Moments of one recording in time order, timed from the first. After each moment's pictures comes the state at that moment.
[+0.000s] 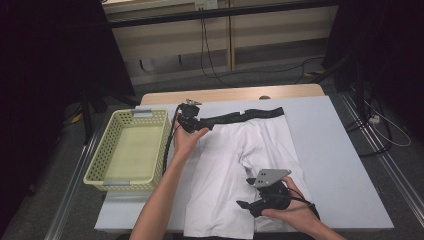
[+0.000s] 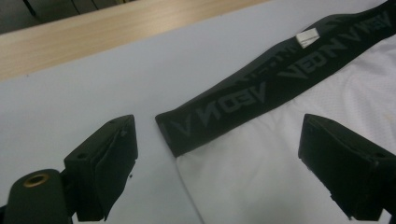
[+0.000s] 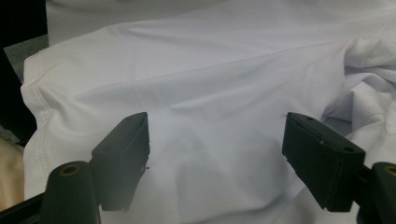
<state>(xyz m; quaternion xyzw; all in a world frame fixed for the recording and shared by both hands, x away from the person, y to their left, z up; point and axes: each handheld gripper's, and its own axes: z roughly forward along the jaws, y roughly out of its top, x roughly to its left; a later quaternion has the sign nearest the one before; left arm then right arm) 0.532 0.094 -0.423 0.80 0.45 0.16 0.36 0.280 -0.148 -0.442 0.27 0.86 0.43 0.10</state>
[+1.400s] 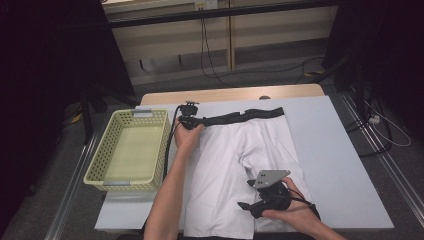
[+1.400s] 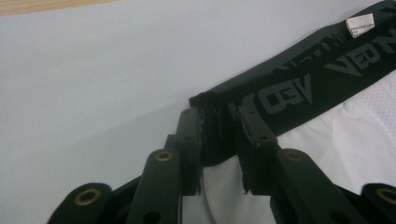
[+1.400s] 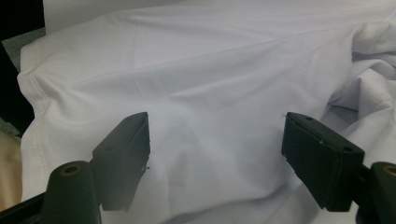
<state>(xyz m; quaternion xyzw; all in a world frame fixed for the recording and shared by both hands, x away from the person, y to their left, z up) 0.562 0.099 -0.453 0.80 0.48 0.10 0.35 0.279 -0.148 -0.446 0.27 0.86 0.42 0.09</state>
